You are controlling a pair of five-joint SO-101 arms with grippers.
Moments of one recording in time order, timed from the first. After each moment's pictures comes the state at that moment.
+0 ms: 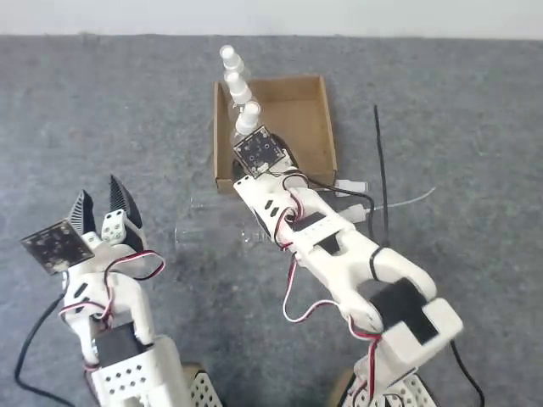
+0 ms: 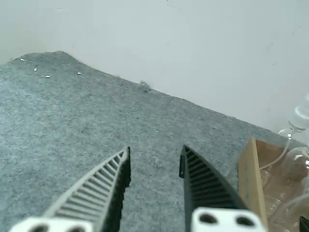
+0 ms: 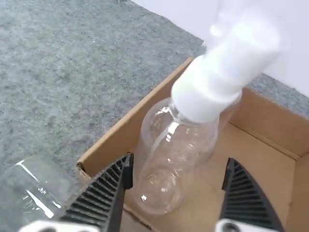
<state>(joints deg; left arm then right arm) -26.5 -97.5 93.1 30.8 15.3 -35.1 6.4 41.8 -13.9 10.2</state>
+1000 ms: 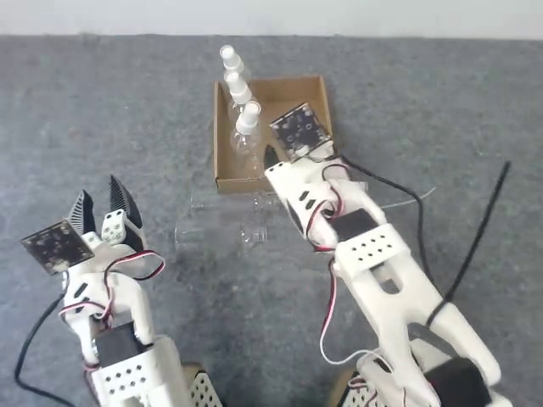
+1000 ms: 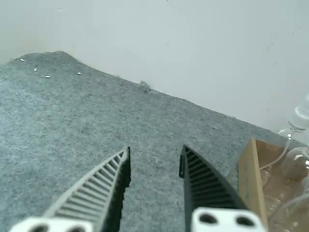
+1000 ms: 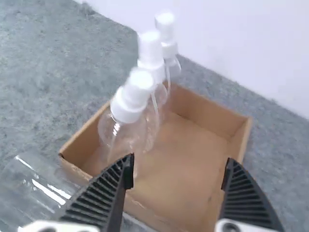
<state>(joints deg) -26.5 -97.5 93.1 30.8 15.3 -28.2 -24.0 45.0 16.9 10.2</state>
